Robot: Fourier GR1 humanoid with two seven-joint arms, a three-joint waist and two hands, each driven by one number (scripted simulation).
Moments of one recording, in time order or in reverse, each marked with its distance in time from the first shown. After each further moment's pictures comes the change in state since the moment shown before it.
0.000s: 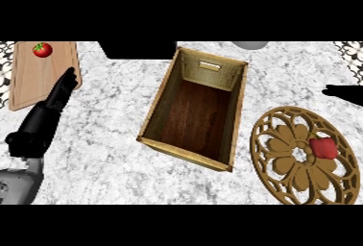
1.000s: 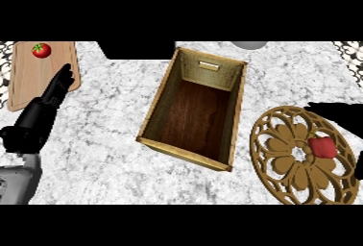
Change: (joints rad) left arm -0.019 -0.053 0.088 0.011 -0.053 -0.084 0.014; right arm 0.045 0.183 0.105 0.321 0.507 -0.161 -0.313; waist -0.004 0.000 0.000
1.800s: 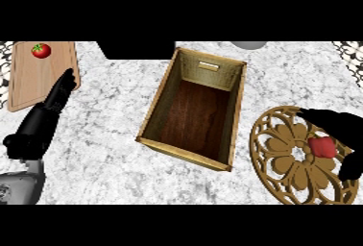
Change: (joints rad) left arm 0.036 -0.070 0.038 -0.046 -0.068 -0.039 0.006; right arm 0.053 0.145 -0.070 0.092 0.191 -0.104 -0.119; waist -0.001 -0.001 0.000
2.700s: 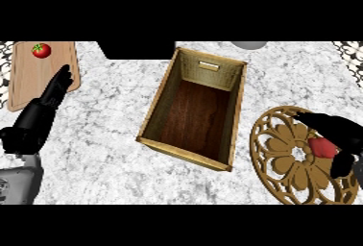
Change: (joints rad) left arm -0.035 -0.027 0.069 0.031 -0.032 -0.064 -0.002; right arm -0.044 0.107 -0.063 0.220 0.180 -0.093 -0.100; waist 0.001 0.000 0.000
